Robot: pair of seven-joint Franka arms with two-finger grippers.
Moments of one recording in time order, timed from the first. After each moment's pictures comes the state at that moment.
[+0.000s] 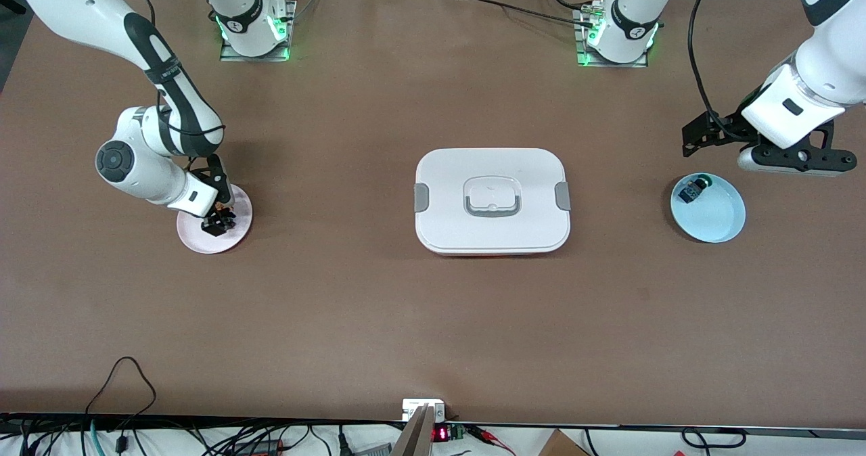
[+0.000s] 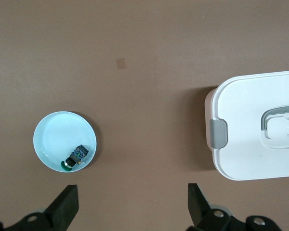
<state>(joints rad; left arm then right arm) -0.04 0.02 -0.07 -1.67 -0.02 1.66 -0.05 -0.20 0.44 0.18 -2.19 -0.07 2.57 -1.94</state>
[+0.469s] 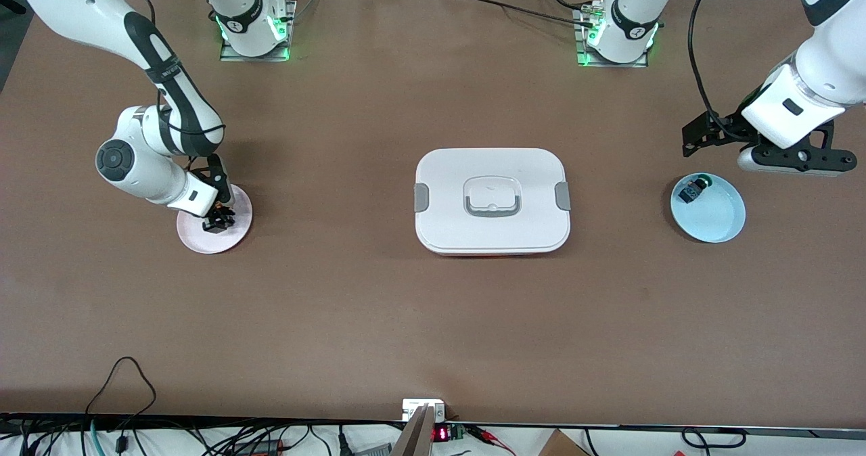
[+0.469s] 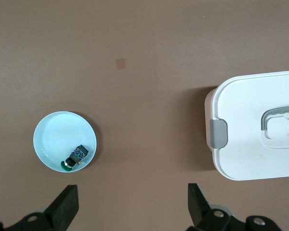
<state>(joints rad) -0.04 0.02 -0.07 -1.67 -0.02 1.66 -0.05 -0.20 0.44 0.19 -2.19 -0.07 2.57 -1.94</state>
